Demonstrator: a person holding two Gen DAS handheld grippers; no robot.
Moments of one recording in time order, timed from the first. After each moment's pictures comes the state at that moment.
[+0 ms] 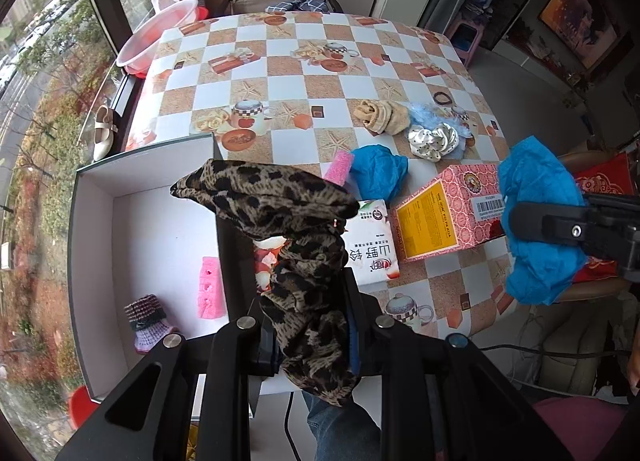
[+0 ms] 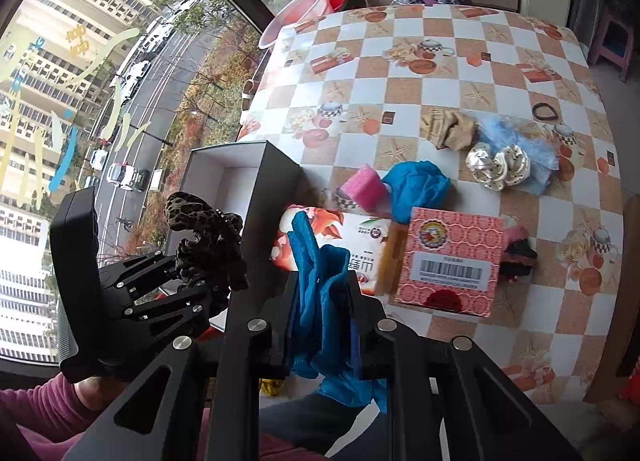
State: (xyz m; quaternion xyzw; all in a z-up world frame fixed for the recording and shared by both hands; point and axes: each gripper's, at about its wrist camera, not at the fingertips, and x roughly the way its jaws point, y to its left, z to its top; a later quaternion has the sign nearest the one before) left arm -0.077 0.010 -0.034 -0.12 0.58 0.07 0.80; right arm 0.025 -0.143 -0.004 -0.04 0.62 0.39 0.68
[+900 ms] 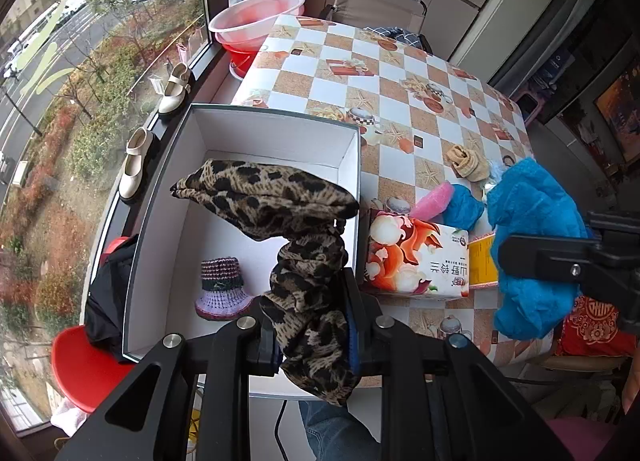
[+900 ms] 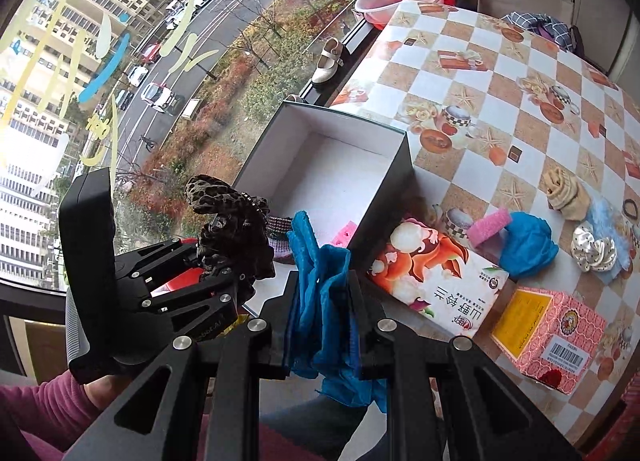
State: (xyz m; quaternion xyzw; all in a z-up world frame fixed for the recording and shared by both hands) left arm -0.151 0.103 -0.034 -0.22 0.54 0.18 0.79; right arm -0.032 -0.007 -0.001 -0.15 0.60 0.49 0.62
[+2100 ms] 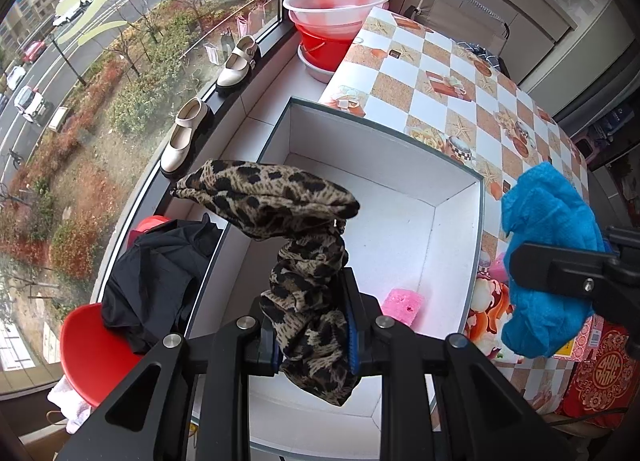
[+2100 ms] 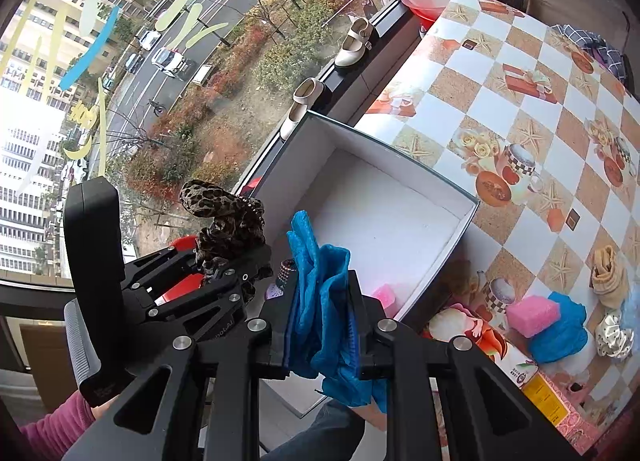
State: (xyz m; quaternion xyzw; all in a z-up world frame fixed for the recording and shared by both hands) left arm -0.141 0.195 -0.077 -0.26 0.55 0.28 0.74; right arm -0.016 0.111 -0.040 -0.20 0.61 0.51 0.57
